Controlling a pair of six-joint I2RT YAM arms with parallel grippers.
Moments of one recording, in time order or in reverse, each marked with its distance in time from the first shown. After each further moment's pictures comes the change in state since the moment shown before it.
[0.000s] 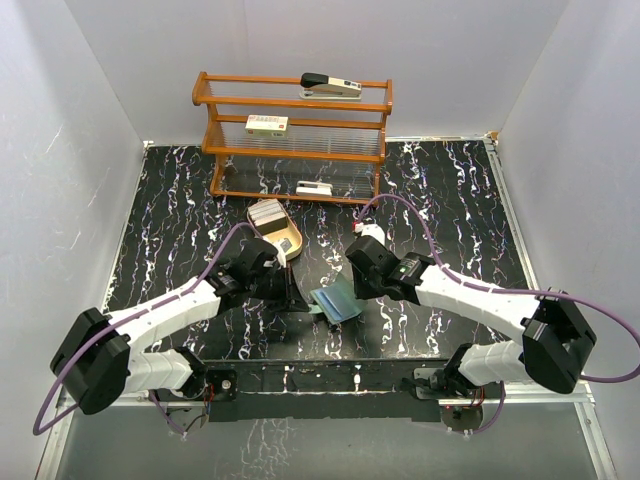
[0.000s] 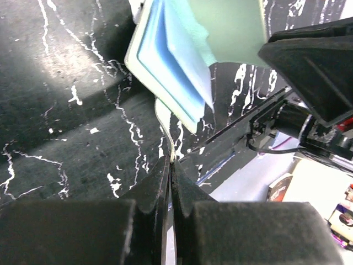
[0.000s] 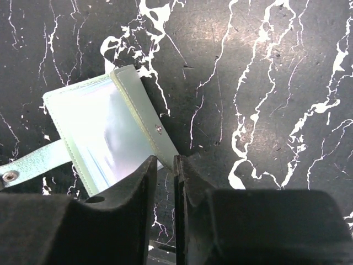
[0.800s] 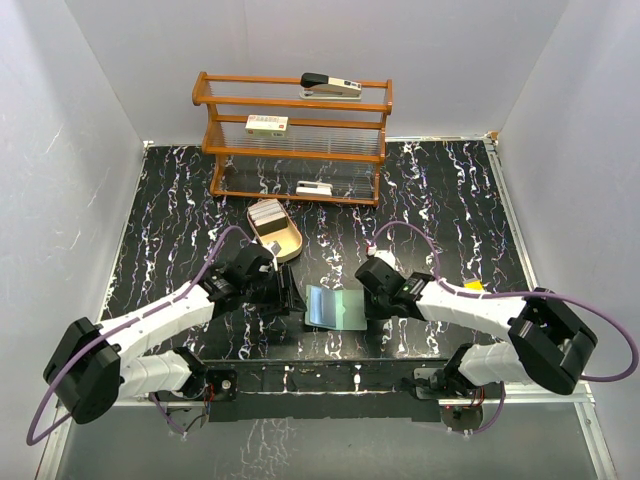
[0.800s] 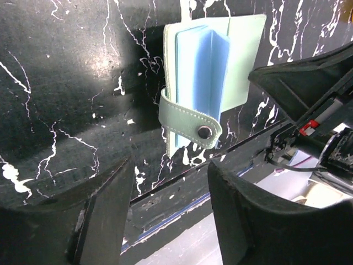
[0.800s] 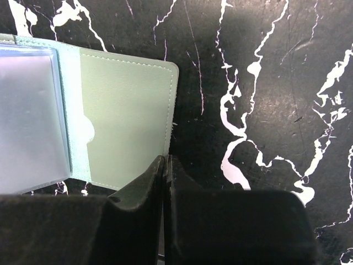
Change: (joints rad) left arm 0.001 -0.062 -0.021 -0.120 -0.130 -0.009; right arm -0.018 -0.001 -0.240 0.143 -0.072 0.106
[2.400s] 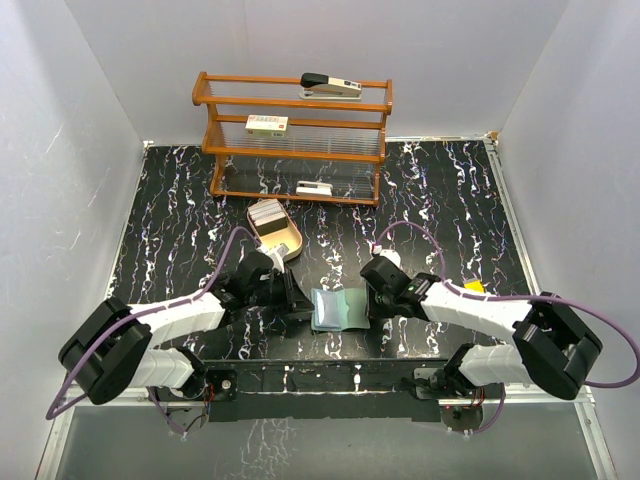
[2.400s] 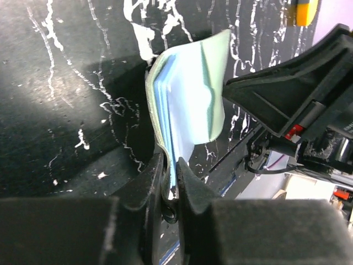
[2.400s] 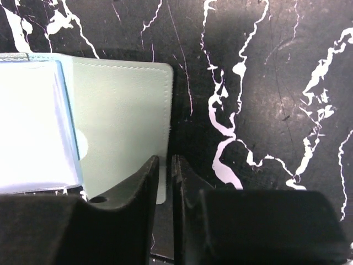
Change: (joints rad) left arm 0.007 0.138 -0.194 0.552 0.104 -0.045; right arm -0.028 -0.031 -0.038 0.042 -0.022 0.020
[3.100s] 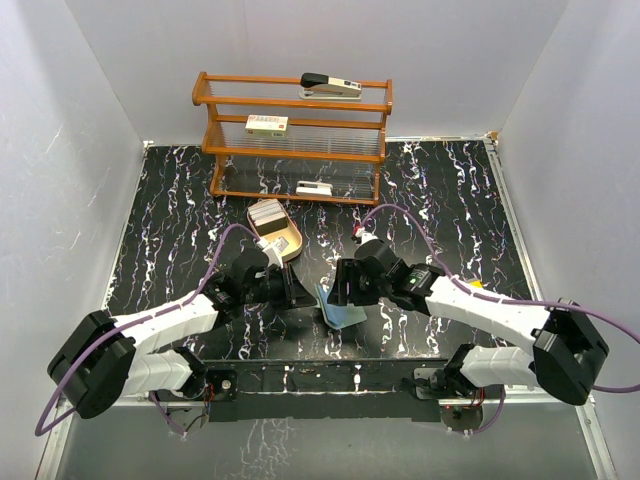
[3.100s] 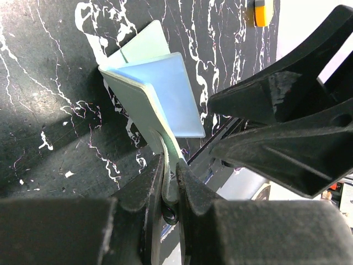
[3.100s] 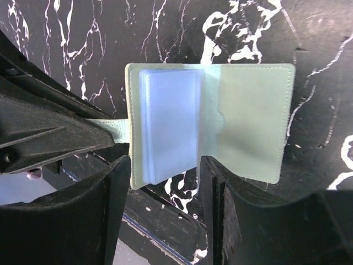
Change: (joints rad) left arm -0.001 -0.102 0.026 -0.019 0.039 -0.014; right arm 0.031 -0.063 0.158 0.034 -0.191 0.003
